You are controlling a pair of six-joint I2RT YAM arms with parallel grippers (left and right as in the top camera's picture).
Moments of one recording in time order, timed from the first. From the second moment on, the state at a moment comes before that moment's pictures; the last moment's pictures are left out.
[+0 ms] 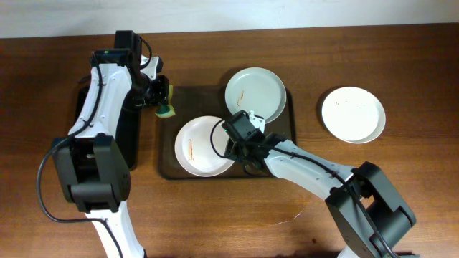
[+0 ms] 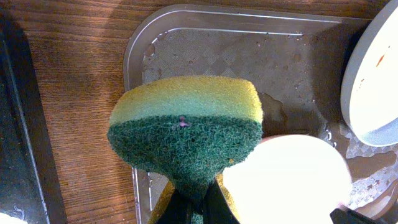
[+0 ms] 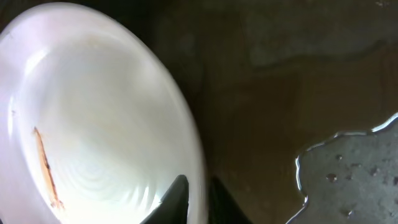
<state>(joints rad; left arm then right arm) -0.02 2.13 1.85 -1.11 0.27 -0.07 0.67 1.81 1.07 -0.36 0.06 0.94</state>
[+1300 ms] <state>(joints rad) -0.20 2.13 1.60 -0.97 0.09 0.00 0.49 1.95 1.08 -0.19 -0.34 0.86</state>
